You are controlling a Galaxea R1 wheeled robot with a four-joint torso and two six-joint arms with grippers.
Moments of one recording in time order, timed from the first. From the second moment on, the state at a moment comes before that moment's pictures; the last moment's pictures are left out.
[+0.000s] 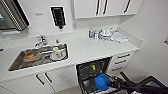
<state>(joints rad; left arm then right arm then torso) 1.31 2.78 -2.34 -0.05 0.21 0.13 -0.56 2.55 -1.83 -0.52 -0.22 0.89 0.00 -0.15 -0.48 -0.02</state>
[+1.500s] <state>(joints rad) 1.34 2.79 -2.35 -0.04 0.19 0.15 -0.38 2.64 -2.02 -0.42 -0.46 0.89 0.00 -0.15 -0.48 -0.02</state>
